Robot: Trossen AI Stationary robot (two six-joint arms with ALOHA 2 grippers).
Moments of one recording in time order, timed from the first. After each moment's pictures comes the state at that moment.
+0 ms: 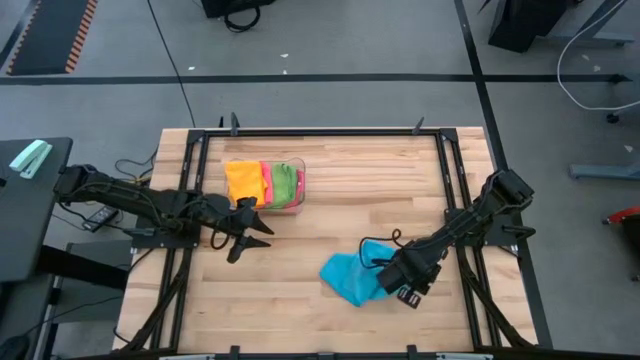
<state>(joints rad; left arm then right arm) -0.17 0.87 0.45 0.00 0.07 -0.20 0.56 1.71 1.16 -1.25 -0.39 1.20</state>
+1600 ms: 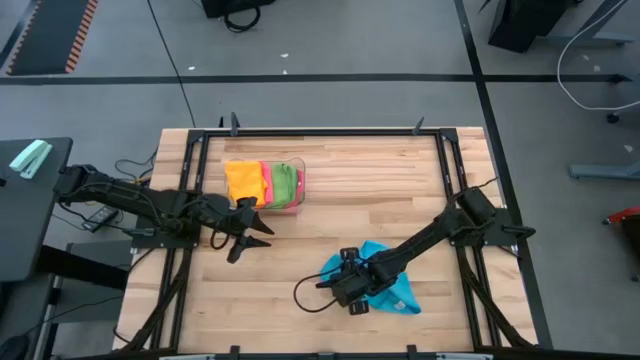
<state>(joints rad) -0.17 0.87 0.45 0.01 0.06 -0.20 0.49 2.02 1.31 -0.52 0.23 0.31</state>
